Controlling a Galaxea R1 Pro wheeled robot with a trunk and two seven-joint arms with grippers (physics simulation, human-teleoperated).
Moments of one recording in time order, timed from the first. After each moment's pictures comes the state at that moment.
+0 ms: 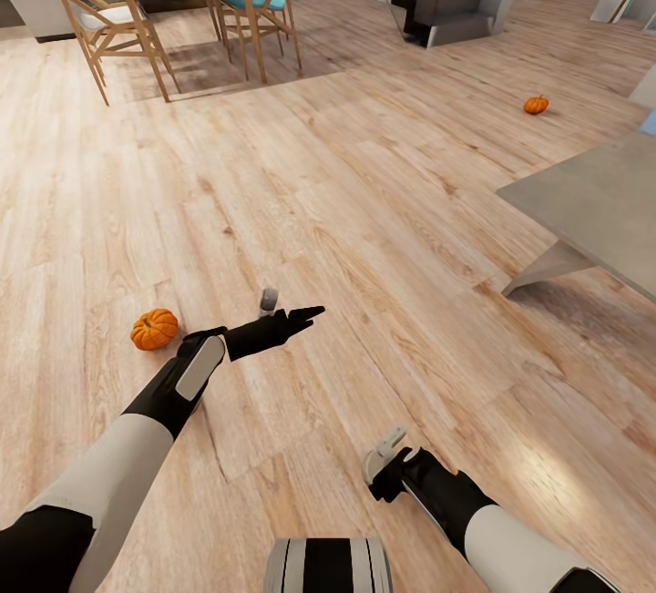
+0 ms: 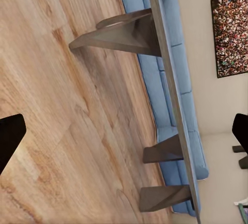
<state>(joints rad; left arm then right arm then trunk) -0.90 0.04 -0.22 -0.81 0.82 0.68 -0.74 -0.69 0.04 0.52 -0.43 0.09 0.43 0.17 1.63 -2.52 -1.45</state>
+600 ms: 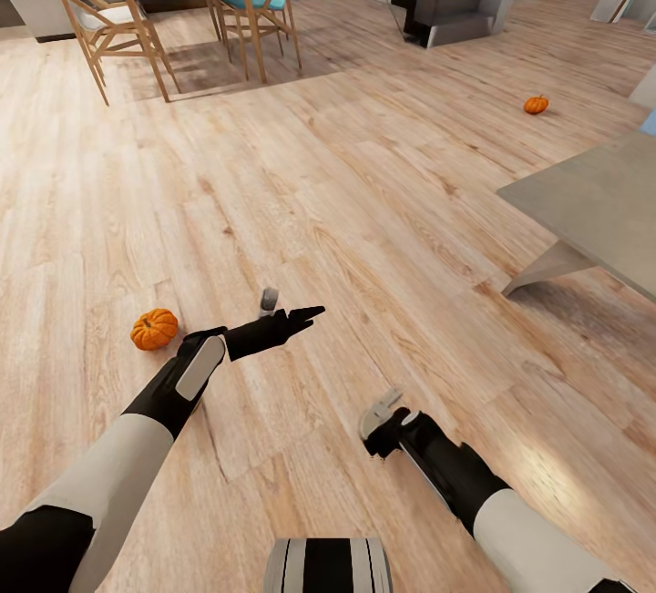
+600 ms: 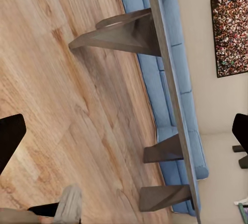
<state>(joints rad) -0.90 0.04 -0.22 -0.81 0.82 0.68 -0.74 -0.69 -0.02 0.52 -0.75 0.09 0.59 0.17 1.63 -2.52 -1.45</state>
